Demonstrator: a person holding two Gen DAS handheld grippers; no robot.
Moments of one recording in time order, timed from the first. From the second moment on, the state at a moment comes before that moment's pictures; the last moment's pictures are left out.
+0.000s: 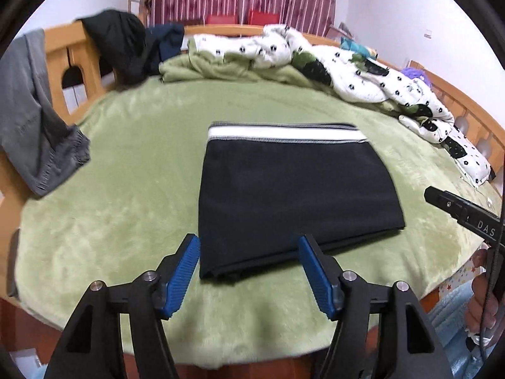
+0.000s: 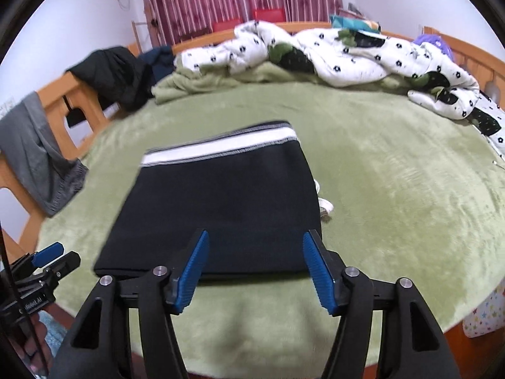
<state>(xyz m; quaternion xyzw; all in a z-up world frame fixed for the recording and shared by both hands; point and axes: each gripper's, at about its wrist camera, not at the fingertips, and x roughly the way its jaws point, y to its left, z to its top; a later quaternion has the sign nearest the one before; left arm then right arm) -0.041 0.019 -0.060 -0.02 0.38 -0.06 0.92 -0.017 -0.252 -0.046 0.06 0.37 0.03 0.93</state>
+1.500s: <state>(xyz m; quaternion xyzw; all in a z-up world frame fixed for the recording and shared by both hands) -0.107 0.019 -0.041 -0.04 0.37 -0.04 0.93 -0.092 -0.250 -0.028 0.02 0.37 0.00 0.93</state>
